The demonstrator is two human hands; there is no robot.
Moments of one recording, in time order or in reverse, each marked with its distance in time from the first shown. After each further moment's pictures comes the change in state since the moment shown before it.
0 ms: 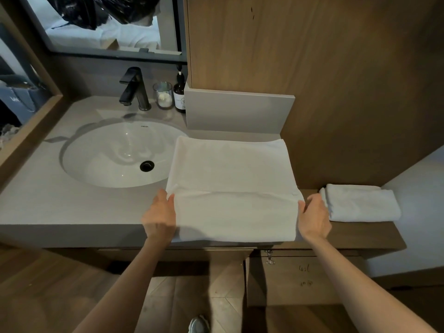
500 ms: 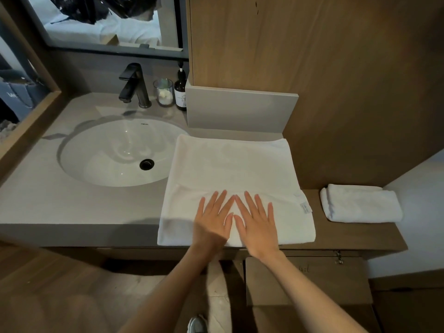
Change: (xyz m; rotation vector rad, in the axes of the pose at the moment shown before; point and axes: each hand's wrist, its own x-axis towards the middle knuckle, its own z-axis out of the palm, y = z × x) left_hand -0.048 0.046 0.073 0.118 -0.098 0.698; right_hand -0.083 -0.065 0.051 -0.261 -0.290 -0.668
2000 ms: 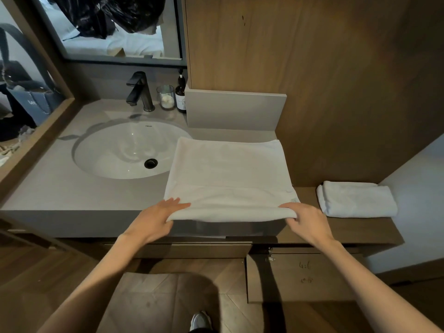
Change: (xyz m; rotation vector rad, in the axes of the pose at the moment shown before) left_hand -0.058 -0.079 -0.115 -0.062 -0.348 -0.052; right_hand -0.058 0.115 -0.074 0.210 0.035 0.035
